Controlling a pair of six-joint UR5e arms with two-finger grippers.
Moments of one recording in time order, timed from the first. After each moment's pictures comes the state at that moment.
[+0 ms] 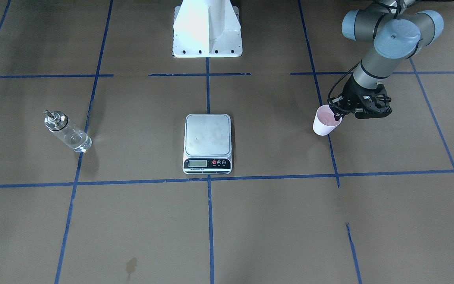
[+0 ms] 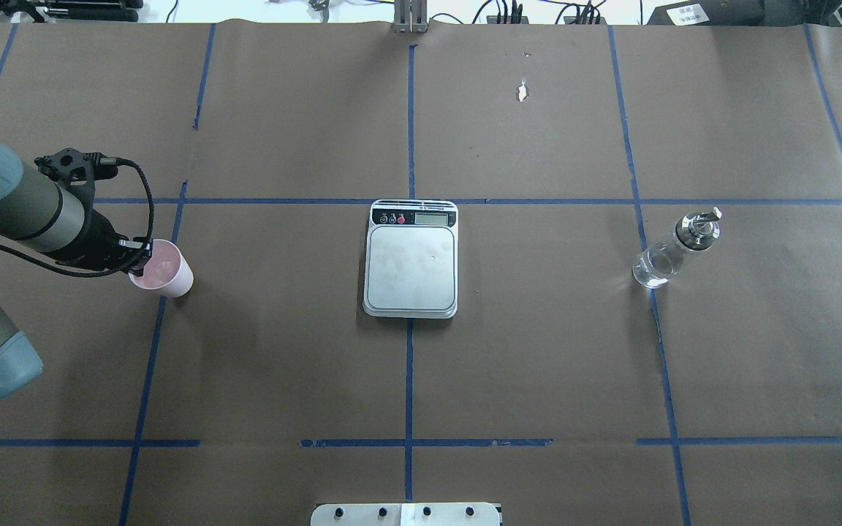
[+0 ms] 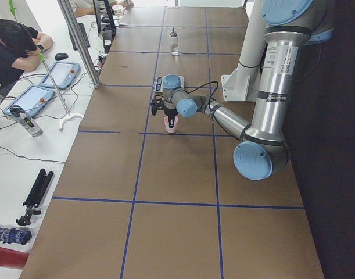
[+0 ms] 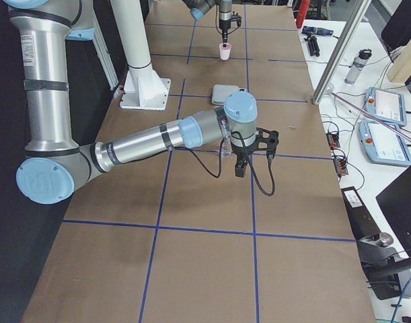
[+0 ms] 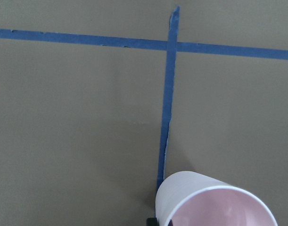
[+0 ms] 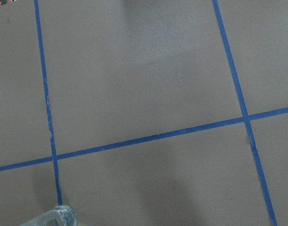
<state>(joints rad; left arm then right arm) -0.79 -1.72 -1.90 -1.80 -2.07 -1.05 1.50 -1.55 1.90 -1.56 2.44 0.54</state>
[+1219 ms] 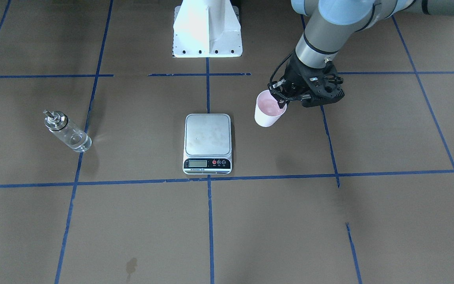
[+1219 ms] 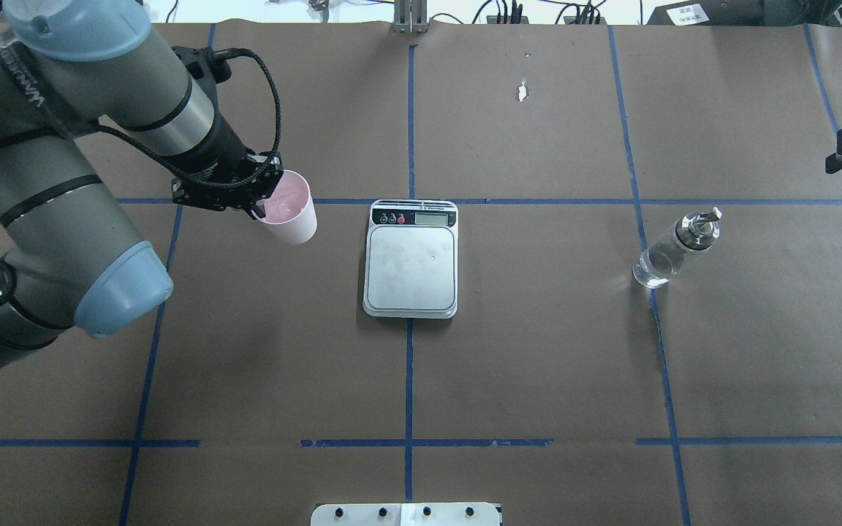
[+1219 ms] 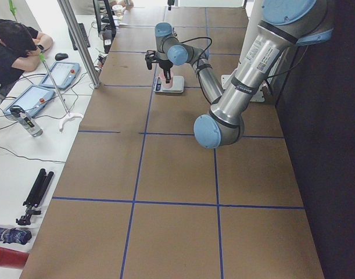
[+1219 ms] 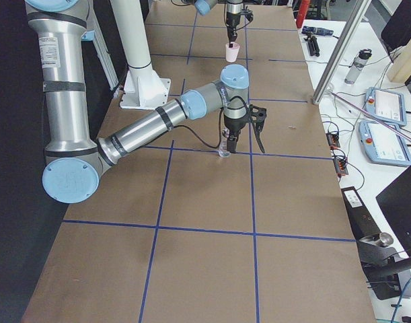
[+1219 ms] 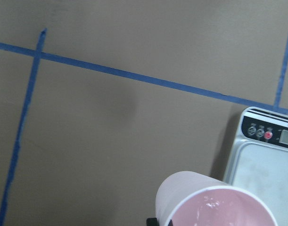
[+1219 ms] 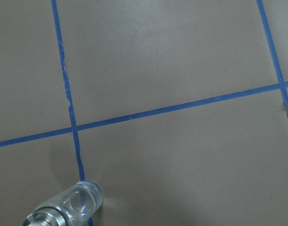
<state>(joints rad) -0.79 -2.22 -1.88 -1.38 -2.16 -1.29 1.26 -1.53 2.09 -1.68 2.27 0.74</state>
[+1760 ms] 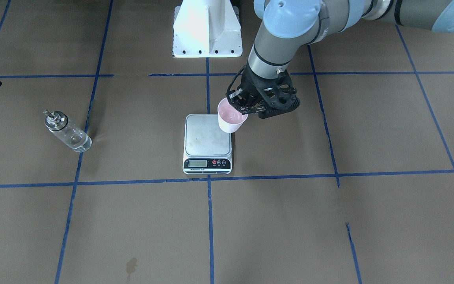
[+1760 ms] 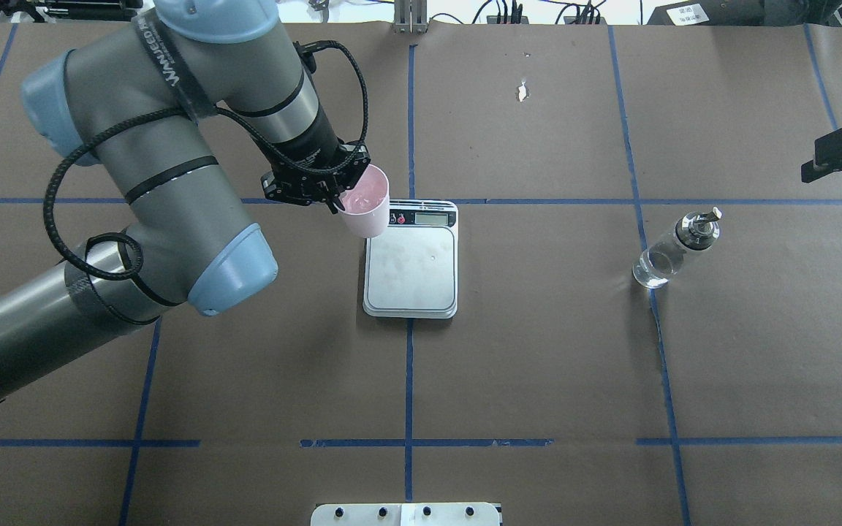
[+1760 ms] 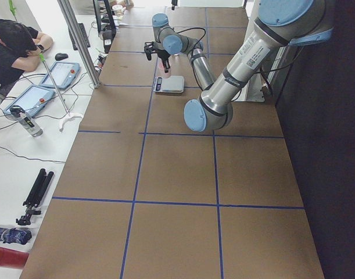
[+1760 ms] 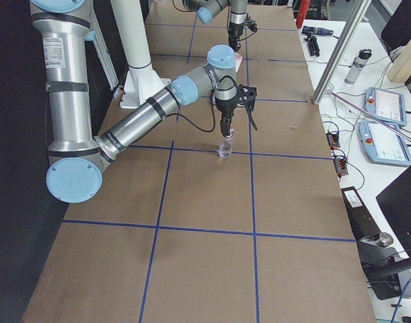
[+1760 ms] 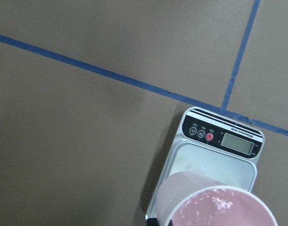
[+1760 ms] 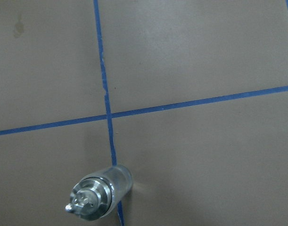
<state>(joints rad) -0.73 -2.39 -1.70 -1.42 -2.16 -1.42 1.20 -1.53 2.24 -1.69 2.26 0.80</state>
